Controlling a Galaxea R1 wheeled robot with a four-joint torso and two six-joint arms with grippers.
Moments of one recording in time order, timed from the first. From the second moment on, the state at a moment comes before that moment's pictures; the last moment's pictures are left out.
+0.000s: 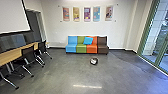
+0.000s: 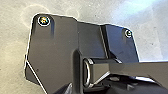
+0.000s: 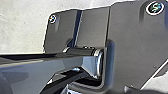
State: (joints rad) left arm 1.57 2.94 -2.55 0.19 -0.16 -0.11; right arm -1.59 2.93 -2.49 -0.11 0.06 0.10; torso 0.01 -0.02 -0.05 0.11
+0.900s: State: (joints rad) left arm 1.57 2.95 -2.55 0.19 -0.16 -0.11; right arm -1.59 2.93 -2.49 -0.11 0.06 0.10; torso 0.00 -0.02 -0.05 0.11
